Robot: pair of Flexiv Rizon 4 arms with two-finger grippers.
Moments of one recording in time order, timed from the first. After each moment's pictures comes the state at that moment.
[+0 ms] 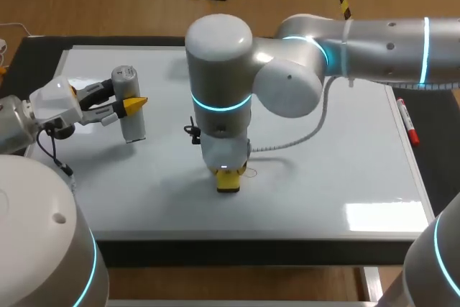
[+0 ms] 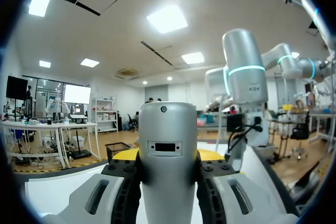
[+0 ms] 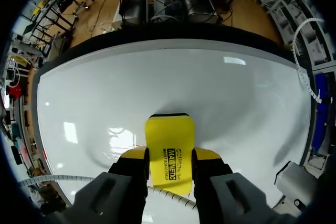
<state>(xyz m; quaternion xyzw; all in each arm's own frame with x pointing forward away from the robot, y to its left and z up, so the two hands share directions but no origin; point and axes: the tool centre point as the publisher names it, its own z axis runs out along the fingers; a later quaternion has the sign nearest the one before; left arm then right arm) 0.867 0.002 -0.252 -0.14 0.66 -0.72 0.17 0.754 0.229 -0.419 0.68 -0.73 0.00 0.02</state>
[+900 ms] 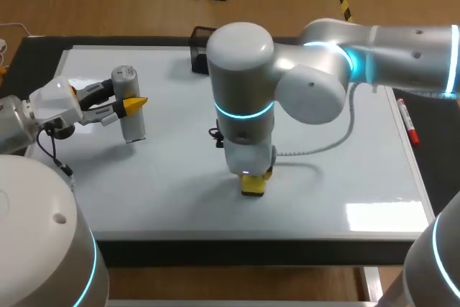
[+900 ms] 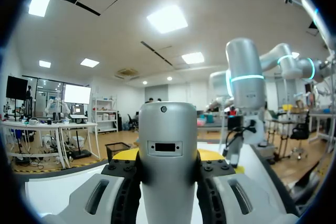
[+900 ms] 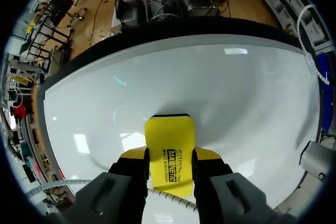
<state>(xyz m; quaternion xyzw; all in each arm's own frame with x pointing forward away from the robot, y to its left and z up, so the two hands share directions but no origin) 0.866 0.002 -0.252 -0.14 0.66 -0.72 0.17 0.746 0.168 -0.424 0.63 -0.77 0.03 0.03</state>
